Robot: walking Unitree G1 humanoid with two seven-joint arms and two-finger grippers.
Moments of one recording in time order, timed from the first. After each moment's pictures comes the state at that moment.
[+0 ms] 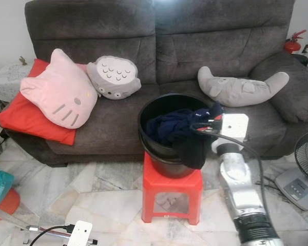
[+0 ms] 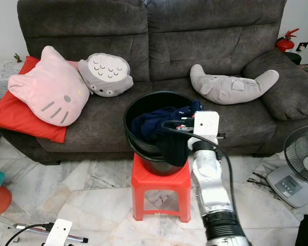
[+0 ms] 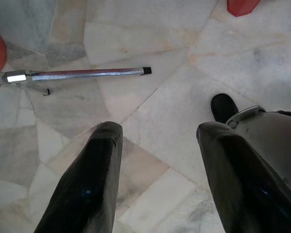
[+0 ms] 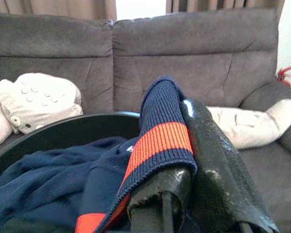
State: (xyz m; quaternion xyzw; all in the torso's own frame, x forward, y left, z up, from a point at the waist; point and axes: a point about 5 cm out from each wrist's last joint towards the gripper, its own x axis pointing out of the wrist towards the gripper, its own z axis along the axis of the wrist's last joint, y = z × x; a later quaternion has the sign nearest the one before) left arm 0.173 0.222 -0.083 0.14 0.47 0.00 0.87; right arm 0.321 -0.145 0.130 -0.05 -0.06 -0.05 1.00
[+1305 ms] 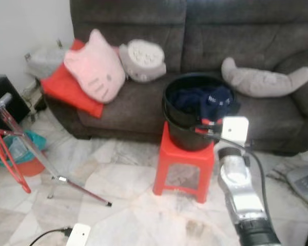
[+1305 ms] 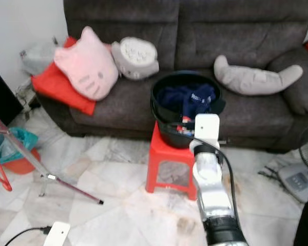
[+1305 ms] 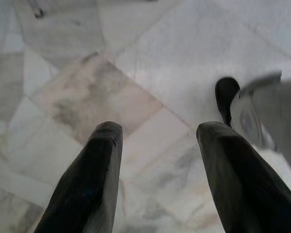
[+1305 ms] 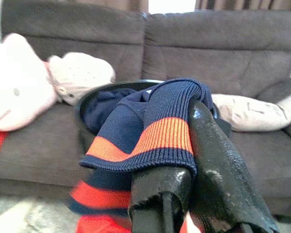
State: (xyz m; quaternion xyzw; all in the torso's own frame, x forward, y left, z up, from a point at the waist) left arm 0.178 0.227 -0.079 0.14 0.47 0.01 0.87; right arm 0.322 -0.149 0.133 -0.07 -0.05 -0.06 0.99
